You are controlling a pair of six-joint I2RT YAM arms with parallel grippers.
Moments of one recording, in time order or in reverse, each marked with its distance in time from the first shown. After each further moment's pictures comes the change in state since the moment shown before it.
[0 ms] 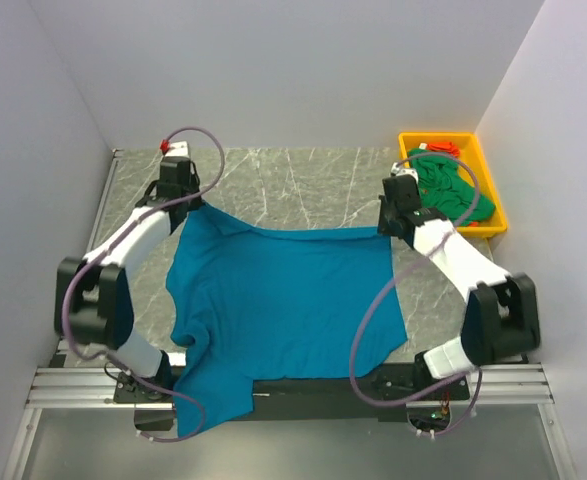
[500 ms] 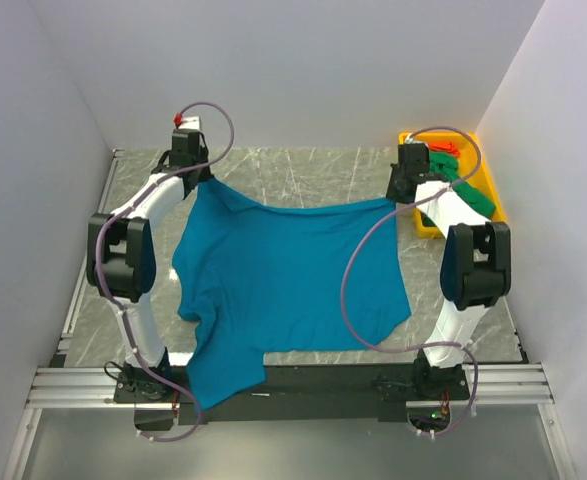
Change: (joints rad) left arm 0.026 0.391 0.383 0.028 0.050 0.059; right arm -0.174 0.420 0.344 0.093 -0.092 -0.035
